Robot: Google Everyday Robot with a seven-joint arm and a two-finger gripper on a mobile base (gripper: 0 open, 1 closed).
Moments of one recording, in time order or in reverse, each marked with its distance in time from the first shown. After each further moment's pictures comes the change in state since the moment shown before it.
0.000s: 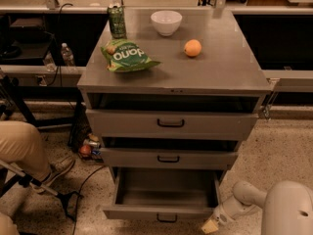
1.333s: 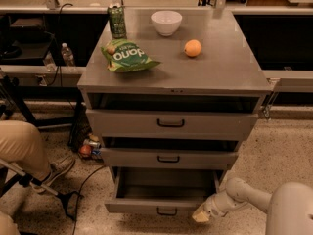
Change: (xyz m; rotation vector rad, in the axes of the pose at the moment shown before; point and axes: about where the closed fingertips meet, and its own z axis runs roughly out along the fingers) arm -0.061 -0.011 0.003 0.110 -0.114 -0.224
